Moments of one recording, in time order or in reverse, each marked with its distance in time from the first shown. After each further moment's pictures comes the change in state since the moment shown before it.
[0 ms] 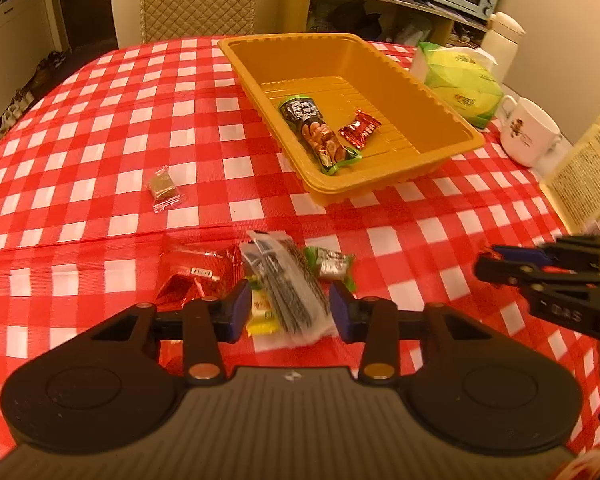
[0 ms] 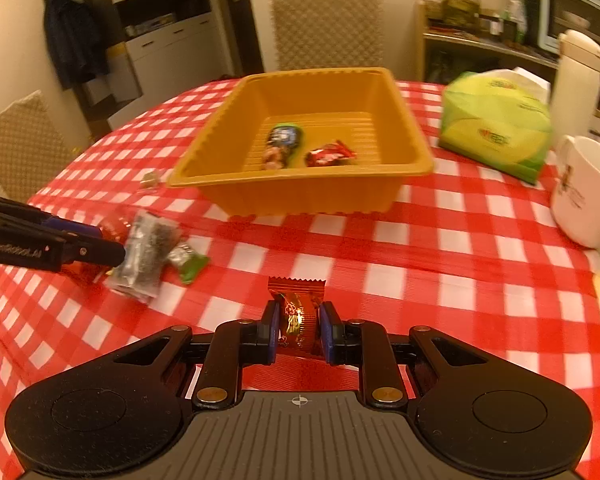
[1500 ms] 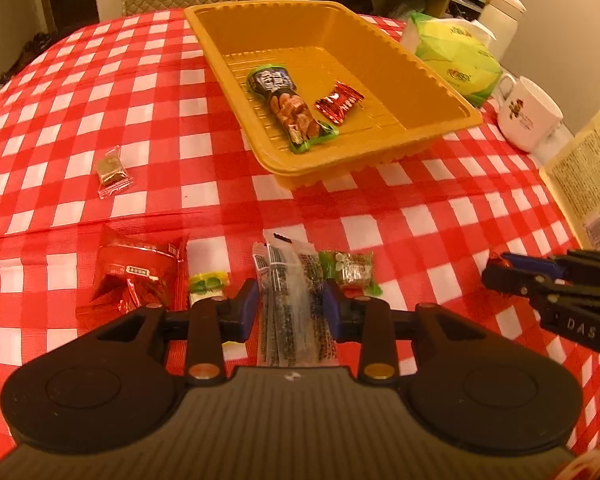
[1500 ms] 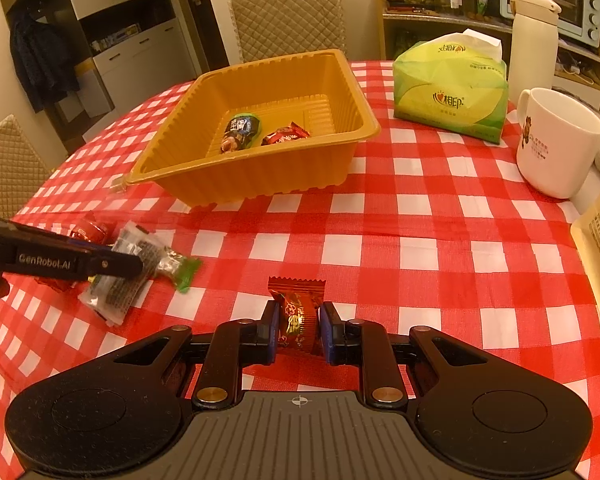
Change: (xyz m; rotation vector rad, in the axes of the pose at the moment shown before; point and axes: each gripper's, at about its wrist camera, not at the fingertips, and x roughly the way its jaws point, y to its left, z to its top) left arm 0.032 -0.023 0.001 0.023 0.062 -0.033; right arm -0.005 -0.022 -0.014 0.101 0.014 -0.031
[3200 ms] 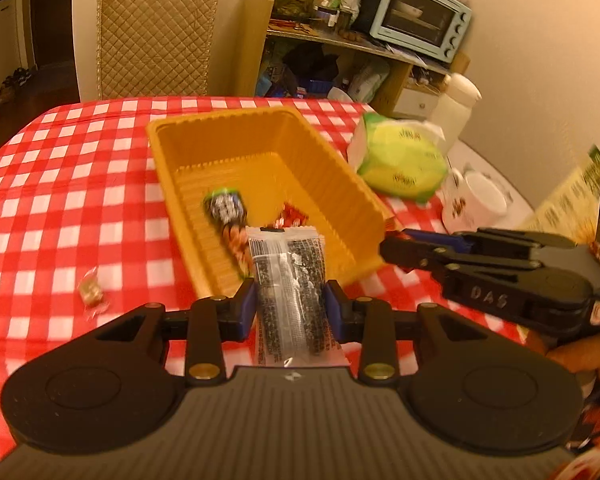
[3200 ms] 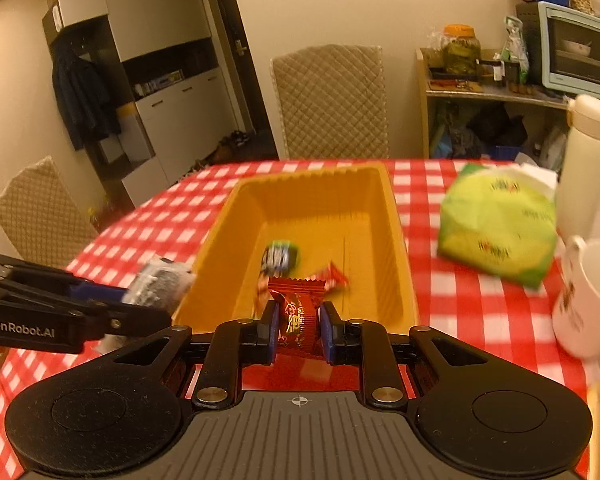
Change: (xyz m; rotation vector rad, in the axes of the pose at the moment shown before) left arm -0.048 -0.019 0.086 -0.027 -0.151 -0.110; right arm 0.000 0.008 0.107 -0.069 -0.166 0.121
